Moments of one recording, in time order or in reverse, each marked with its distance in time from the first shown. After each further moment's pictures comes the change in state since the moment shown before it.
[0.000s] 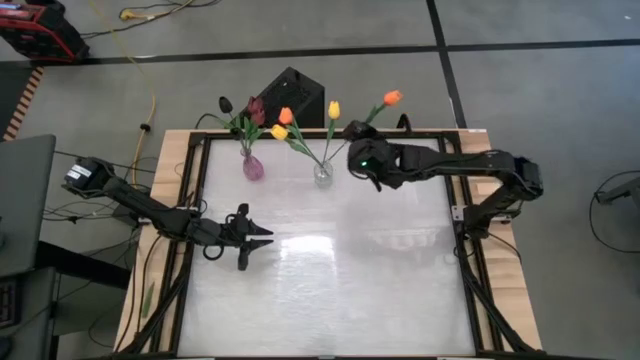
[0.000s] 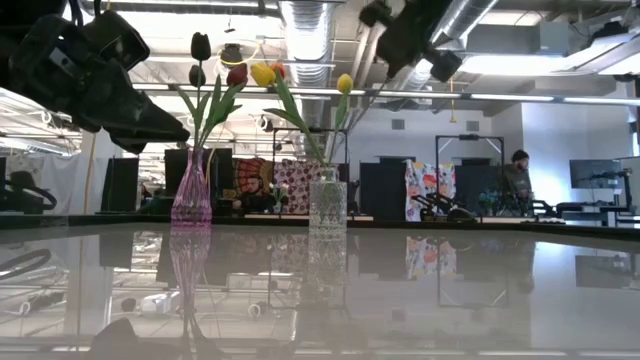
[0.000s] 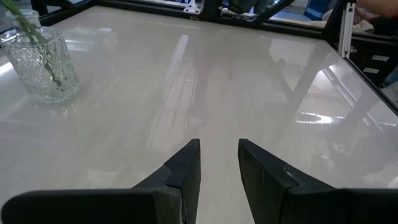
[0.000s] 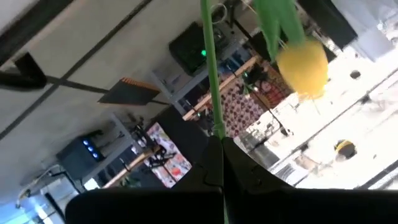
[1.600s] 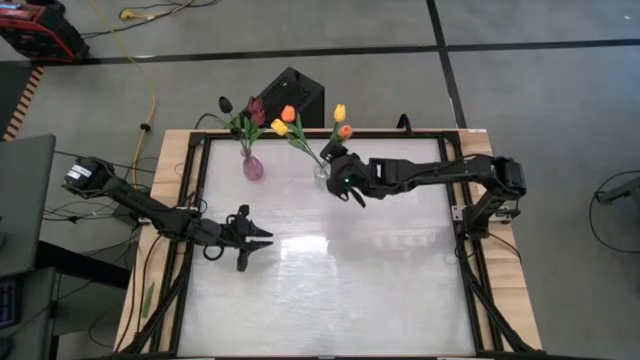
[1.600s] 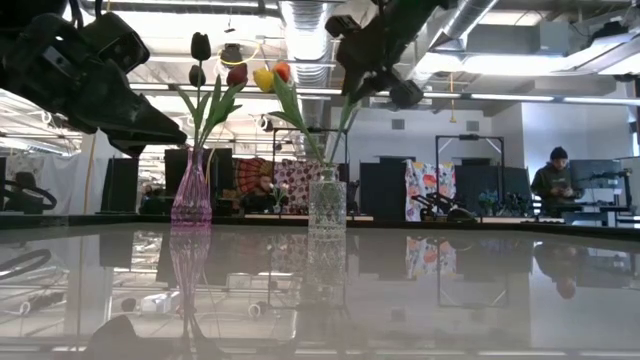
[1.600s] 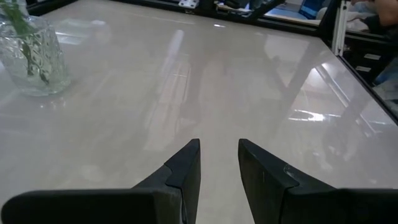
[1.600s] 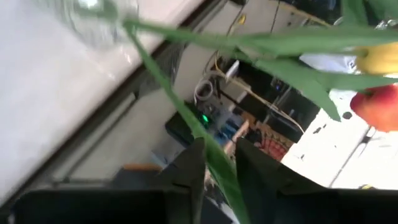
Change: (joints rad) left arm 0.000 0.000 0.000 -0.013 0.029 -0.029; right arm 0.059 0.148 -0.002 0.149 -0.264 0.193
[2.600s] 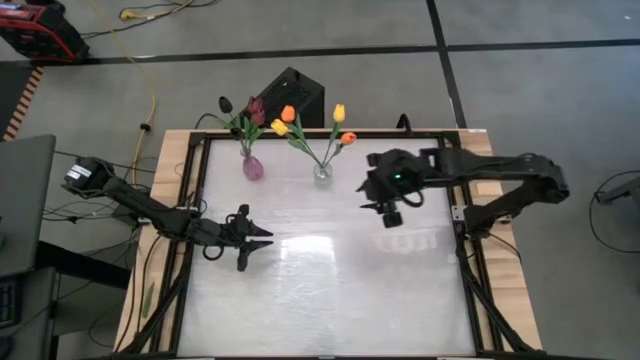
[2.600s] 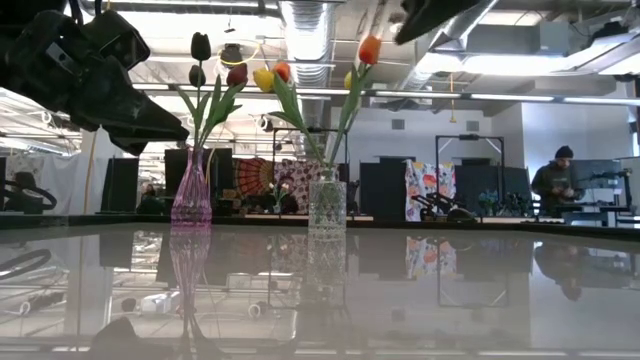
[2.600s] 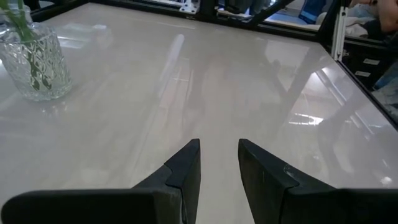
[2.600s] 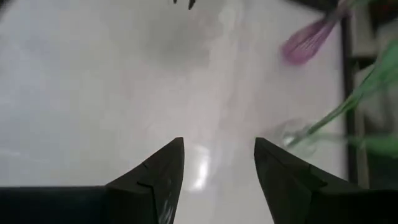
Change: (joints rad) left arm 0.000 0.000 0.000 0.016 -0.008 0.005; right arm 0.060 -0.329 0.002 -0.454 -0.829 1.171
